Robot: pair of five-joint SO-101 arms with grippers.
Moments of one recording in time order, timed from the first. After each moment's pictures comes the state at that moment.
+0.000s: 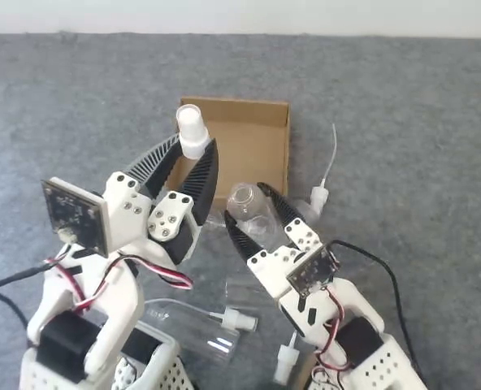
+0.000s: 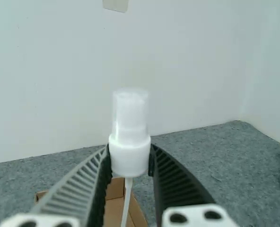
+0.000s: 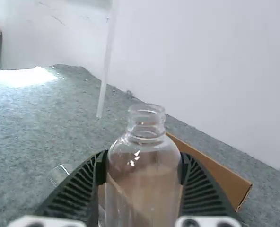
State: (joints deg) left arm 20.0 -75.5 41.9 52.6 11.0; right arm -41.0 -103.2 95.3 20.0 9.5
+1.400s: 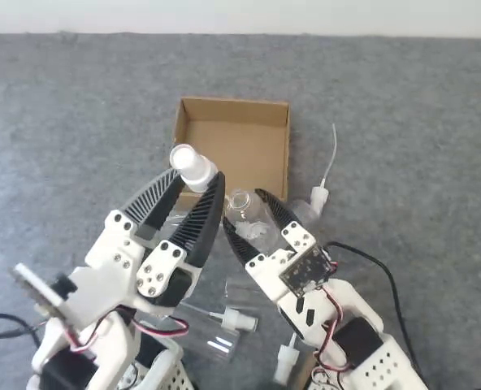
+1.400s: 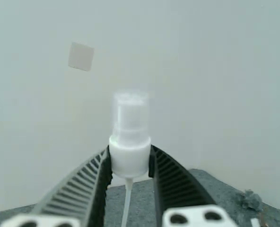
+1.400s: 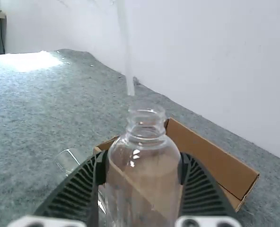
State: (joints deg) left arm 28.0 -96.6 56.8 42.0 13.1; right arm -41.9 -103.2 95.3 23.8 10.7
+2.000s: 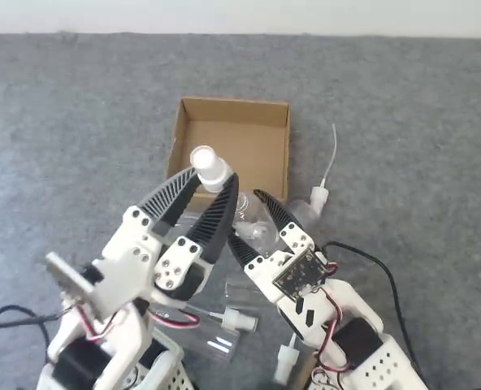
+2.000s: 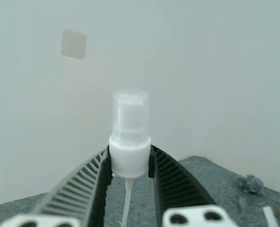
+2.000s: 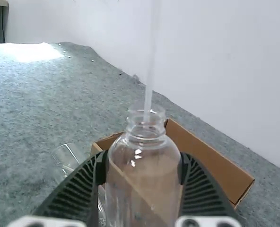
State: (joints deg) left arm 29.5 -96.6 62.3 39.2 11.1; right arm -42.3 -103.2 95.3 23.8 13.8
